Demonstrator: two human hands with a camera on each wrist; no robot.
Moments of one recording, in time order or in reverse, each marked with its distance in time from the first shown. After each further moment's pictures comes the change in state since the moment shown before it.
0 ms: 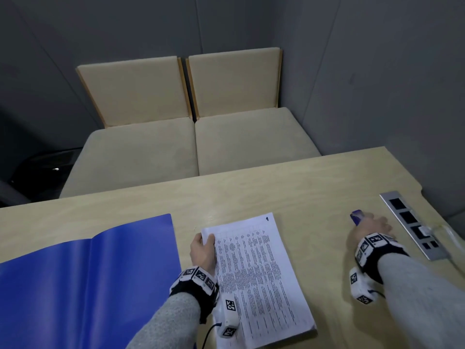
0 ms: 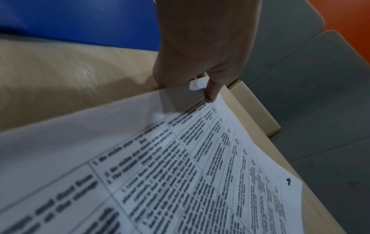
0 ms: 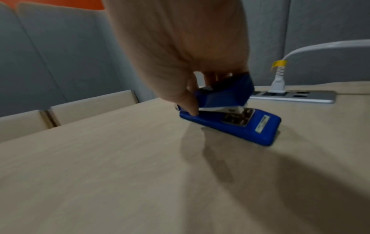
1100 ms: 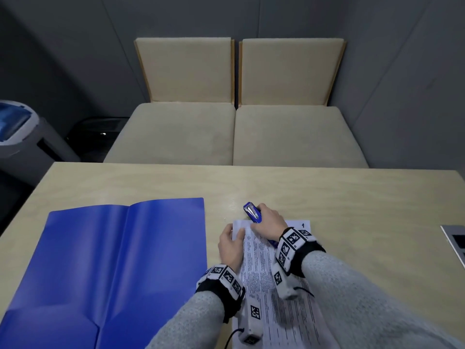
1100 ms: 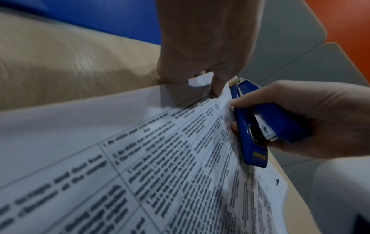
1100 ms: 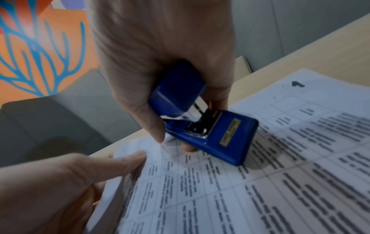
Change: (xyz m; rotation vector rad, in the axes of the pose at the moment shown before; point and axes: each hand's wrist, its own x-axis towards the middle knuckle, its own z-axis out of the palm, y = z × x) left_hand -0.022 0.007 -0.006 -0.127 -0.024 0.174; right_hand -0.156 -0.225 0.038 0.214 -0.417 -0.938
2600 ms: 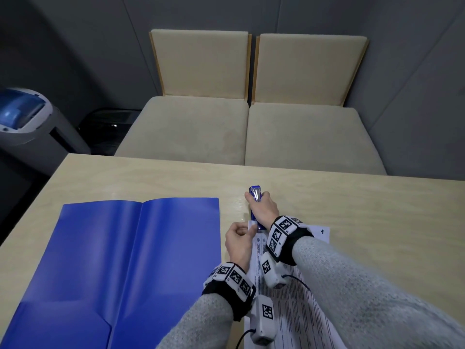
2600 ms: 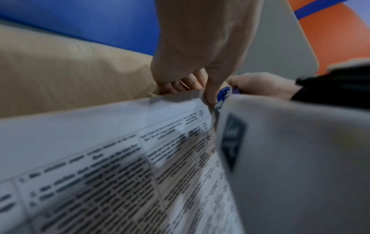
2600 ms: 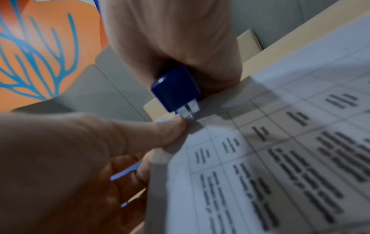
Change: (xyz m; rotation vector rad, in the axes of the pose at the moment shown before) left_hand 0.021 0.020 -0.011 -0.101 0.131 -0.205; right_hand 0.040 -0.067 0.016 0.408 0.142 0.207
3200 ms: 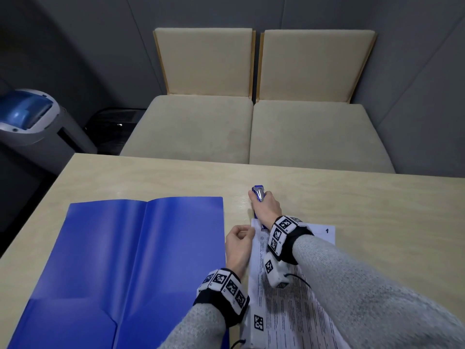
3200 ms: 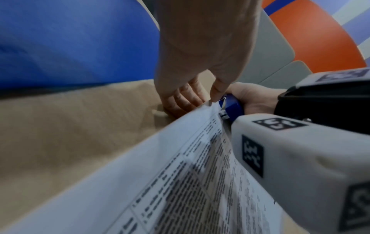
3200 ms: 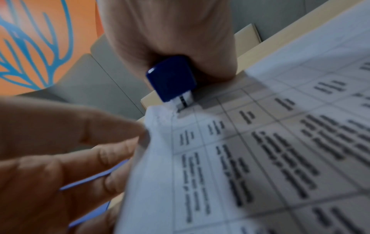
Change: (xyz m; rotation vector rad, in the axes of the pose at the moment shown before) left_hand -0.006 0.007 -0.019 0.056 -0.088 -0.094; right_hand 0.008 0.004 0.010 -0.019 0.047 -0.005
